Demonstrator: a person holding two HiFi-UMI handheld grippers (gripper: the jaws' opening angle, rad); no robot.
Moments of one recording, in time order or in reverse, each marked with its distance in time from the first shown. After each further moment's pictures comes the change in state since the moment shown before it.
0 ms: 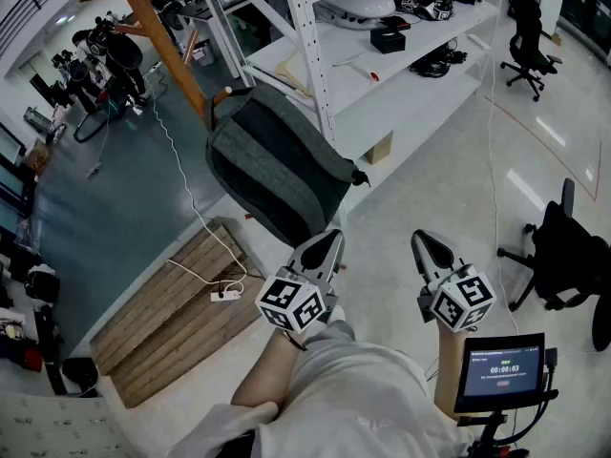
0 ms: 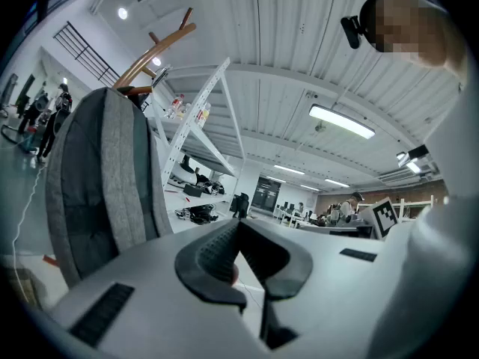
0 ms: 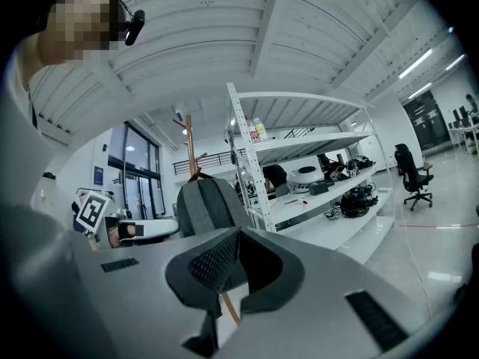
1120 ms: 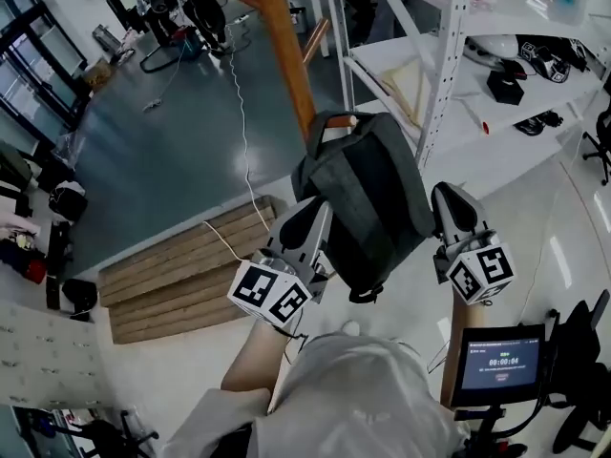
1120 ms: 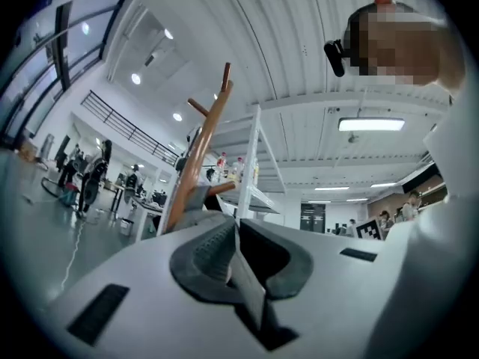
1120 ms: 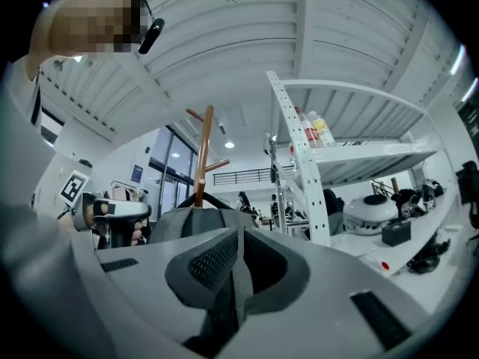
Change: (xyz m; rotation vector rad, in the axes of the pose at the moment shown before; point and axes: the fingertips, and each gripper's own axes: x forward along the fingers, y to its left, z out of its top) left arm -0.060 0.175 0.181 0.123 -0.297 0.317; right arm 0.263 0.062 0.112 -0.195 -0.143 0.314
